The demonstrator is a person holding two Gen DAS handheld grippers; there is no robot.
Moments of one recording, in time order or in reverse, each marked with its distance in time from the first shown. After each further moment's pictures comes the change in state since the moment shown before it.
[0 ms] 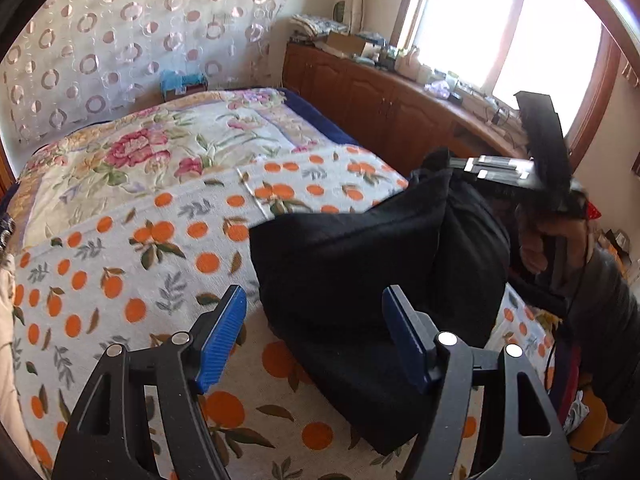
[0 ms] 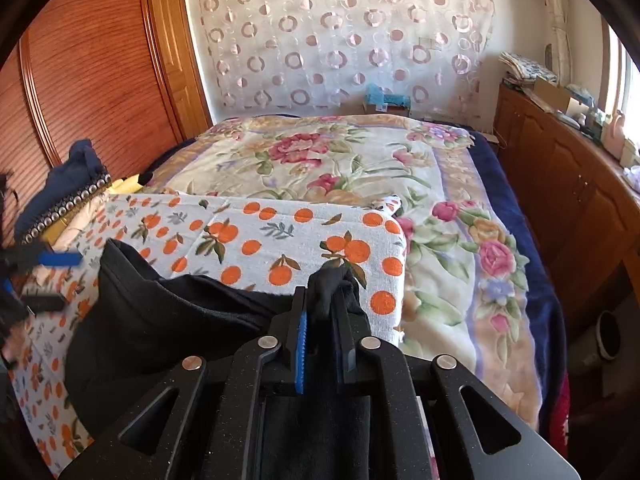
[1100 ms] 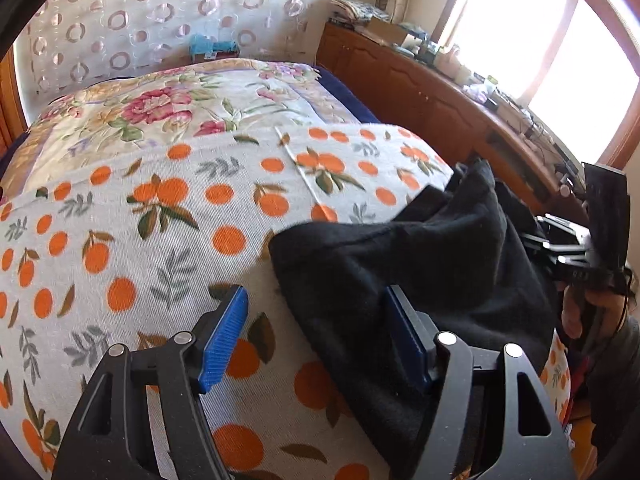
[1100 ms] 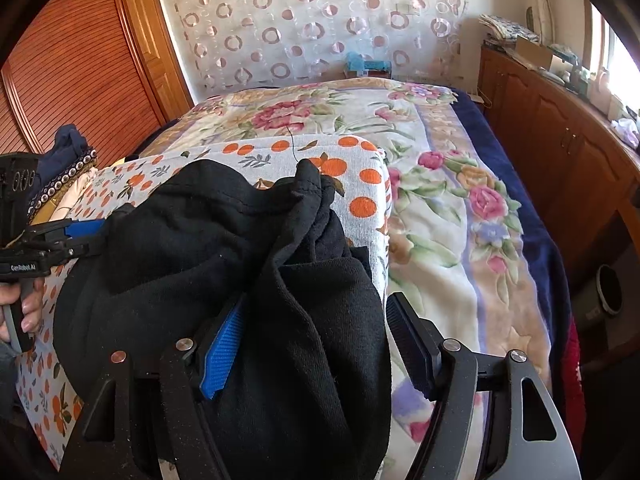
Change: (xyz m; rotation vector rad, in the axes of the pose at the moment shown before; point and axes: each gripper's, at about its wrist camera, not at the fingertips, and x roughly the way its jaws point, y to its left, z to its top) left arm 0.045 0.032 -0.003 -0.144 0.055 0.032; right arm -0.023 -0.008 -0.040 0.072 0.105 -0.019
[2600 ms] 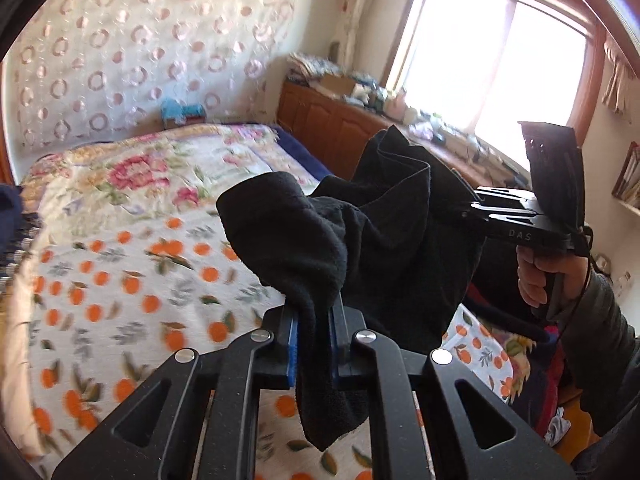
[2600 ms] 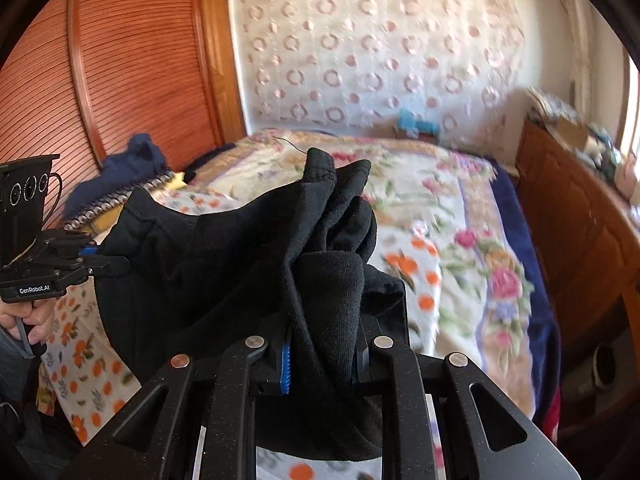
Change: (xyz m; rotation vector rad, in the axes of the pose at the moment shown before) left arm -0.131 -0.026 -0.019 0.094 -0.225 -0.100; right arm -0.061 0.062 0.018 -0.199 -0.167 0.073
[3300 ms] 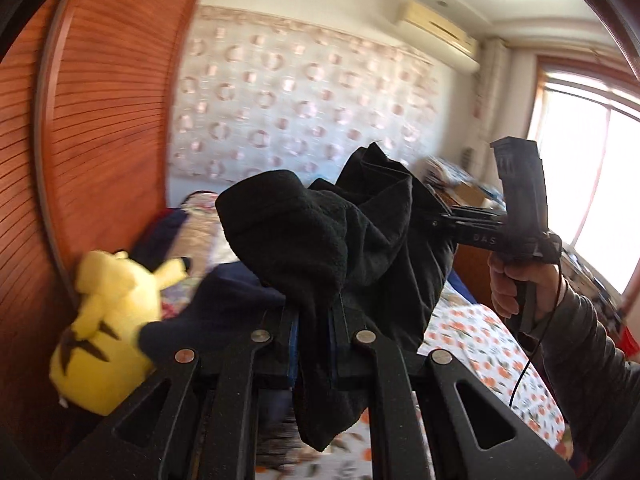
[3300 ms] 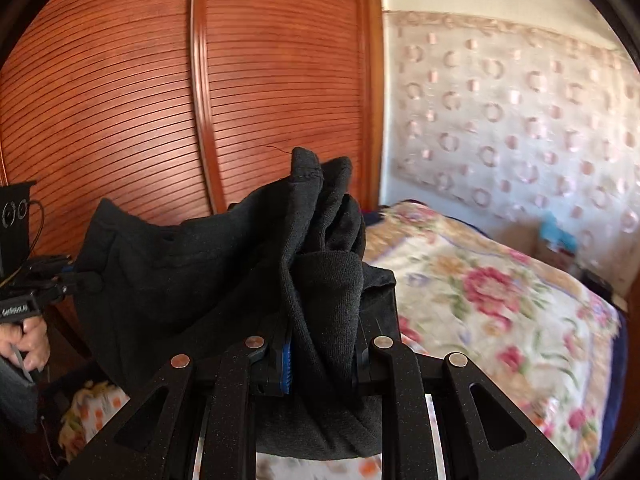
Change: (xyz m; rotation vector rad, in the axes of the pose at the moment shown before) left arm -0.237 0.203 -0.007 -0.234 -0.315 0.411; right arm 0.163 0.226 0.222 -0.297 -0.130 0.390
